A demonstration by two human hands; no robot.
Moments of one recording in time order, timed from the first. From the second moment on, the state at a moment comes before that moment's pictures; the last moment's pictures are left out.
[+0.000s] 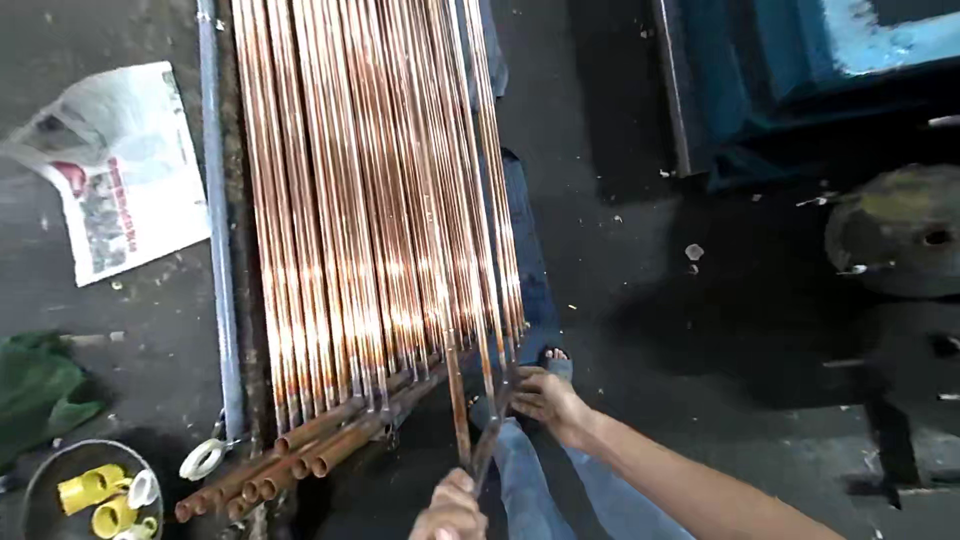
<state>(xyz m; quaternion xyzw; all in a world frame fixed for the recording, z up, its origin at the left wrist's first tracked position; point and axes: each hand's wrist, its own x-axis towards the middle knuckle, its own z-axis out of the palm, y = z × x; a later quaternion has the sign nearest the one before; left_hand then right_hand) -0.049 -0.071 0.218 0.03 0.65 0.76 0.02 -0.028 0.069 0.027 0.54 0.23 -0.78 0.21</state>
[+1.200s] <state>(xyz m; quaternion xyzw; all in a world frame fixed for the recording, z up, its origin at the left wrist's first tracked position) -0.104 -0.340 0.212 -0.17 0.93 0.25 0.19 -0.053 0.004 0.256 0.19 0.76 -0.60 0.18</state>
